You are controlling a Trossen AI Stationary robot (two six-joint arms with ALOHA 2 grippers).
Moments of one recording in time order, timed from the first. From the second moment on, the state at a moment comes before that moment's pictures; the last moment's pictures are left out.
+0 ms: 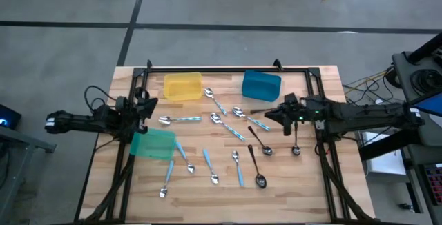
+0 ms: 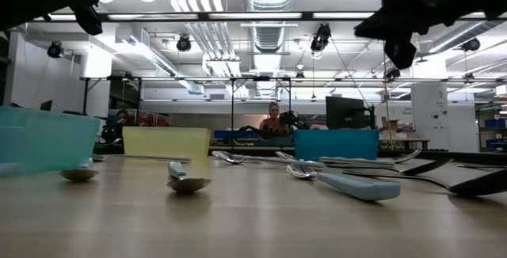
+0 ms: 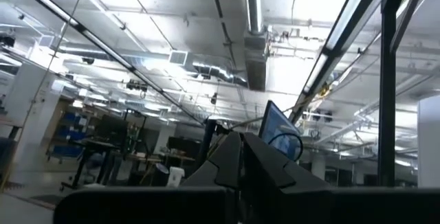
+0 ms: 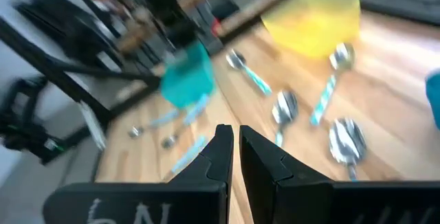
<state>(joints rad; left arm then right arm) -0.04 0.22 0.02 0.84 -0.27 -0.07 -0.09 0.74 0.46 0.00 -0.02 0.55</state>
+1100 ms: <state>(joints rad) -0.04 0.60 0.60 -0.06 -0.55 0.23 -0.12 1.02 0.75 -0.87 -0.05 1.01</state>
